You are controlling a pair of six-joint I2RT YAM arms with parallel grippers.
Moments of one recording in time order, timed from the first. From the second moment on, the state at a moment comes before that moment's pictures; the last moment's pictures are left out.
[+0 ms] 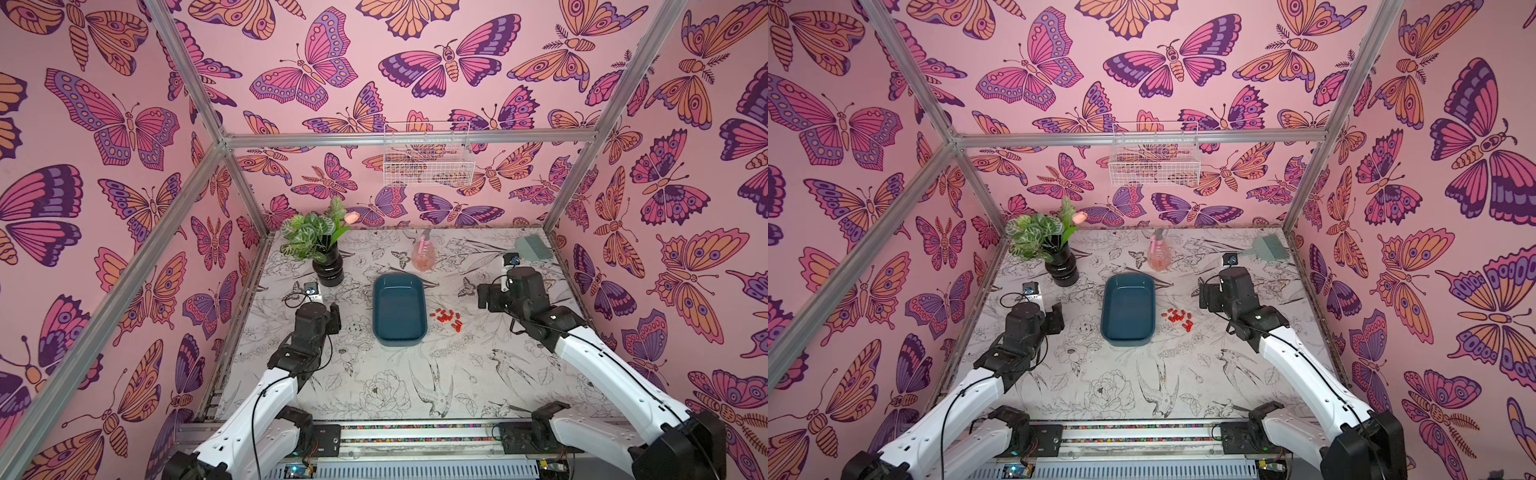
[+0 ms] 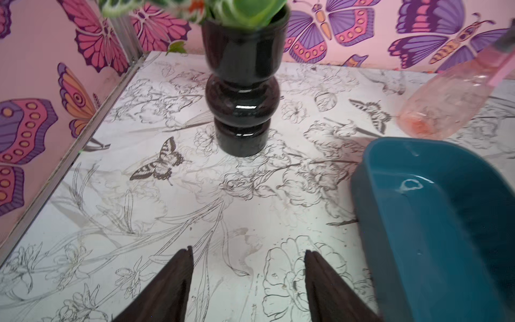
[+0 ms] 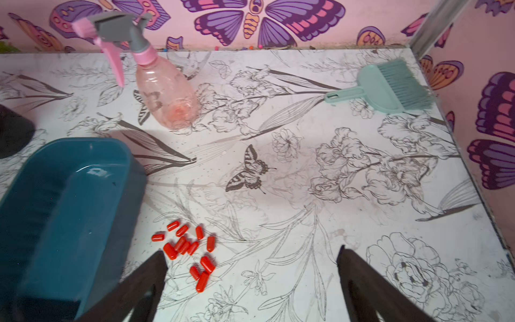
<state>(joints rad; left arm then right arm) -0.29 0.90 0.44 -0.07 -0.33 -0.20 0.43 1.08 0.82 -0.39 0.23 0.22</state>
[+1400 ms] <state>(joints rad) 0.03 1.54 0.35 0.83 0.08 0.01 0.08 1.52 0.36 0.78 0.34 0.05</state>
